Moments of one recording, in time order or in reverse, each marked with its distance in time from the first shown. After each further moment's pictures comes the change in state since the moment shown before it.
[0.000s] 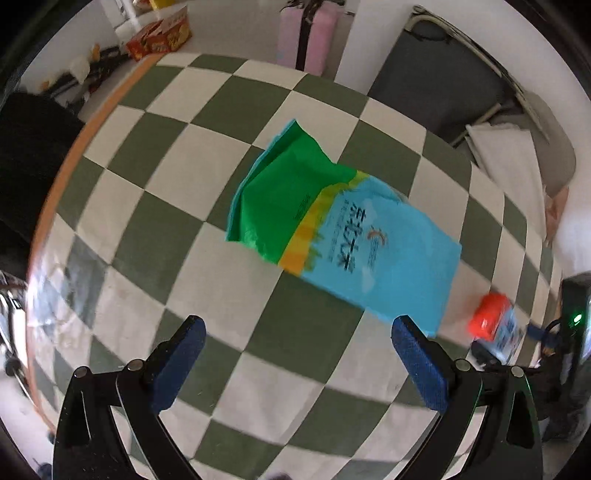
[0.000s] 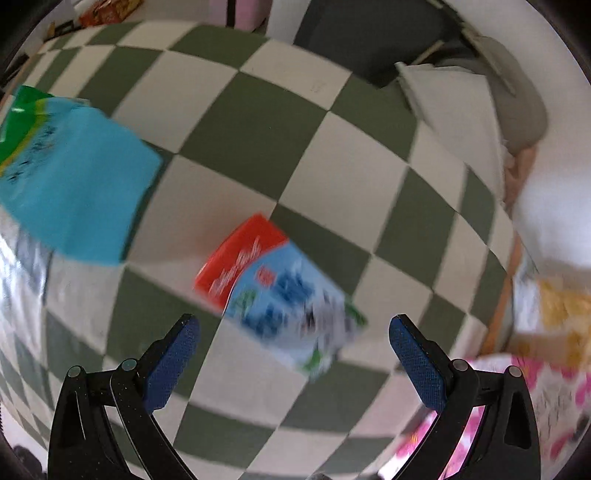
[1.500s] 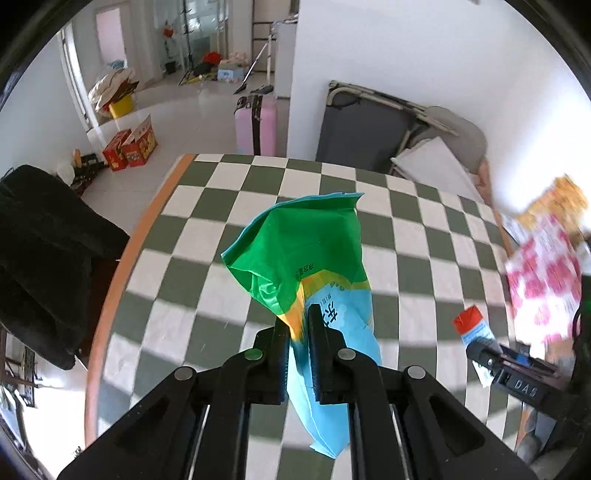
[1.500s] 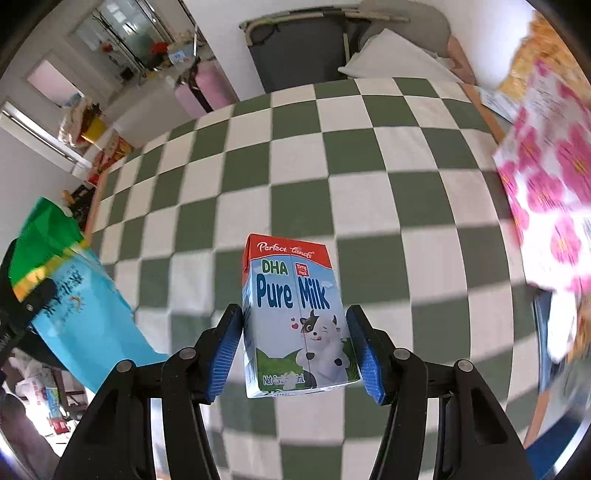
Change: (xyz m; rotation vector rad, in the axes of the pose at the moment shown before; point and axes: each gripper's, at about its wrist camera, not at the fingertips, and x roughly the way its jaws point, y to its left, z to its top) left arm -0.172 0.109 -0.159 0.337 -0.376 -0.074; right arm -0.118 0.075 -0.228 0.550 -0.328 0.352
